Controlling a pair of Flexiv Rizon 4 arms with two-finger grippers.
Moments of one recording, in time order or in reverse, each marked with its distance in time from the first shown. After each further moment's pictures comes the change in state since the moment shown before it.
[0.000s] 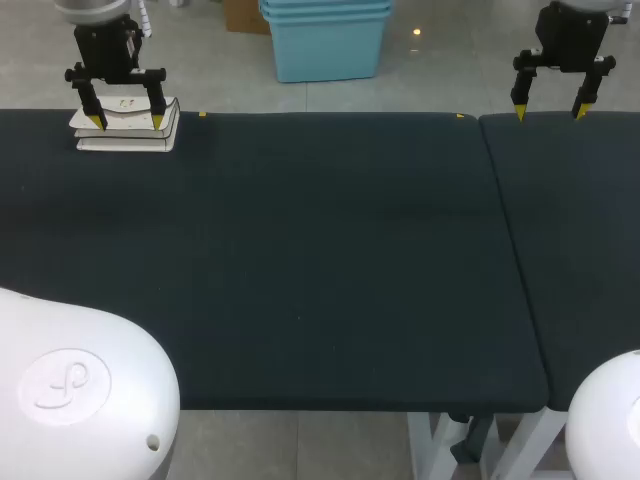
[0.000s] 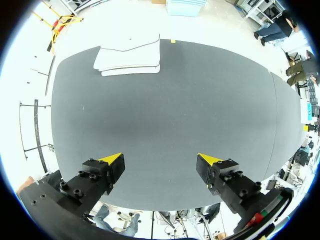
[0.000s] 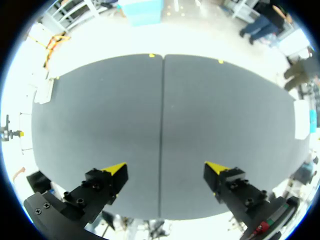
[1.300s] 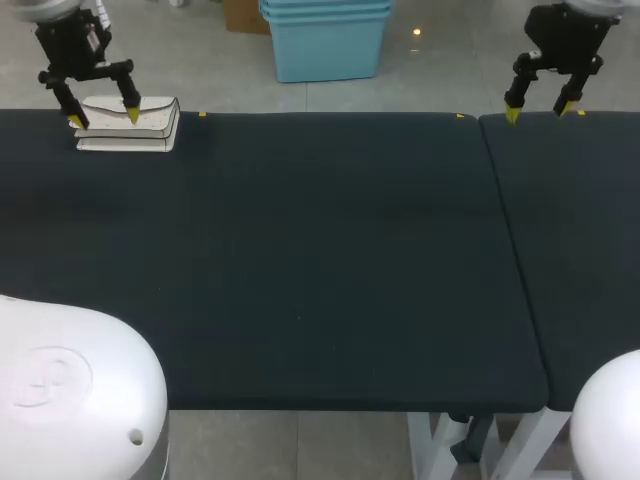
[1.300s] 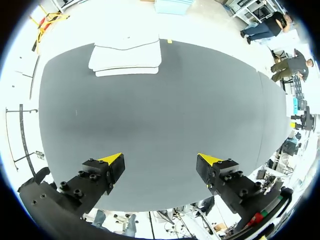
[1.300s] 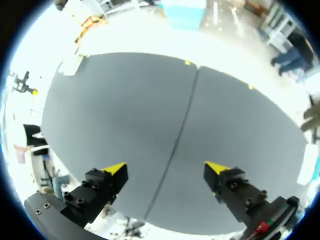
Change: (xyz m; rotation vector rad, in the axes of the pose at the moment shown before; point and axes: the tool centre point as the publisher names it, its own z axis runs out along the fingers) left arm -0.045 -0.013 0.000 -0.021 0.179 0.048; right arm 0.018 0.006 0.006 -0.064 0.139 -0.339
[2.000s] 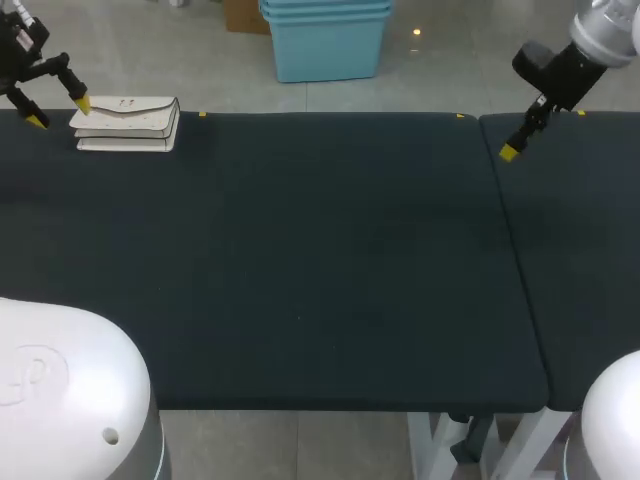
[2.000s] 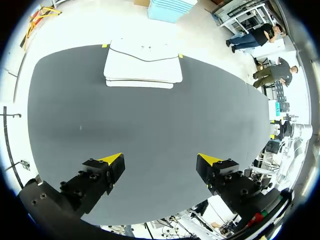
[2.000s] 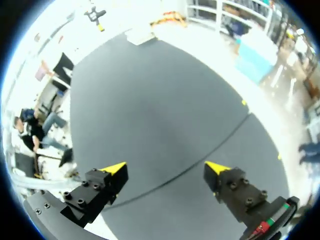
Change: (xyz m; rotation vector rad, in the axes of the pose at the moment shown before) left arm -0.085 -0.032 0.001 0.049 0.186 0.006; right arm 0.022 -0.011 0.046 -0.174 0.140 -0.633
